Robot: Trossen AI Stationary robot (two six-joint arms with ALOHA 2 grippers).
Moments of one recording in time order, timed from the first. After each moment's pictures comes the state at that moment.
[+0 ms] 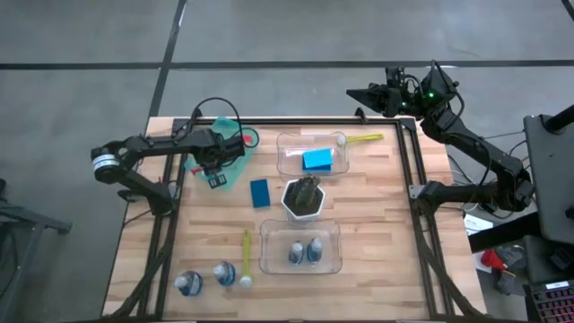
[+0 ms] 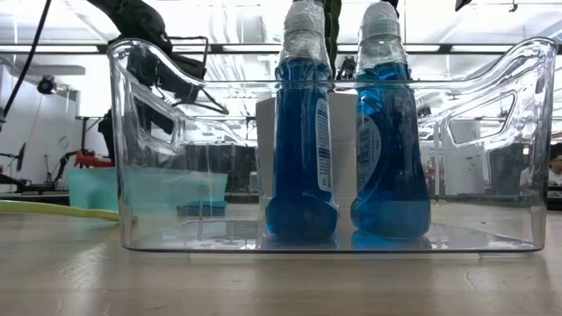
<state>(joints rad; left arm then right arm) 0.46 1.41 0.93 -1.14 -0.36 0.00 -0.74 1.07 1.08 0.20 -0.62 0.94</state>
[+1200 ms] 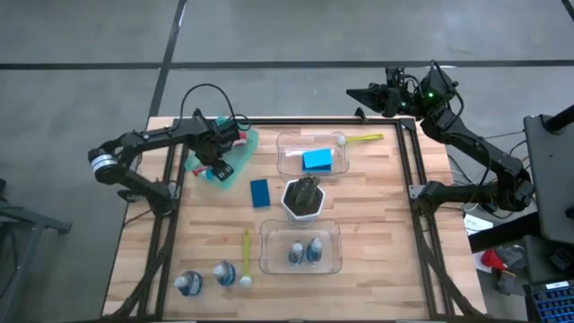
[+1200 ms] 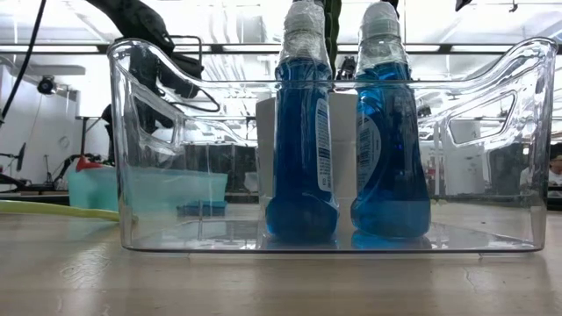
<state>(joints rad) 0.60 1.40 0.99 -1.16 -0.07 -0.20 -0.74 1.07 1.08 0.19 -0.61 0.92</state>
